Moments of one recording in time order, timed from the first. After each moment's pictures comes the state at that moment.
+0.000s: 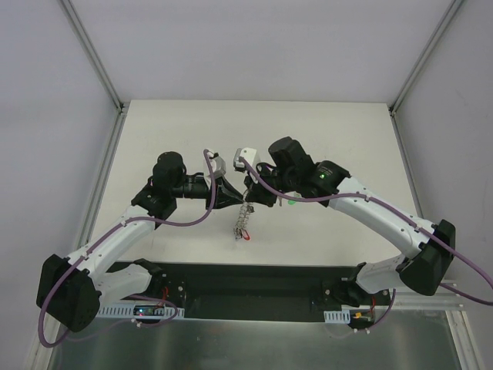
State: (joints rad) left arm -0.49 1.05 0.71 0.09 1.02 0.04; right arm 0.89 1.39 1.33 -0.64 -0.40 -0.26
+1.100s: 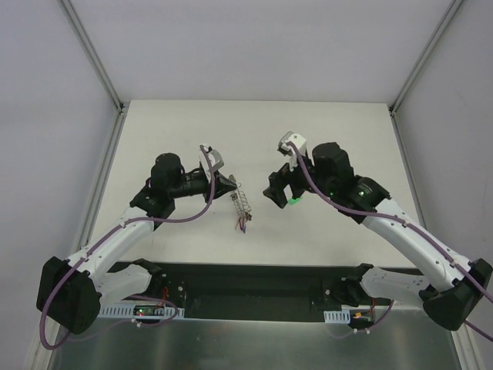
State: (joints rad) left arm -0.47 1.05 0.69 0.08 0.78 0.06; right arm 0.78 1.14 1.14 -0.49 -0.23 -0.06
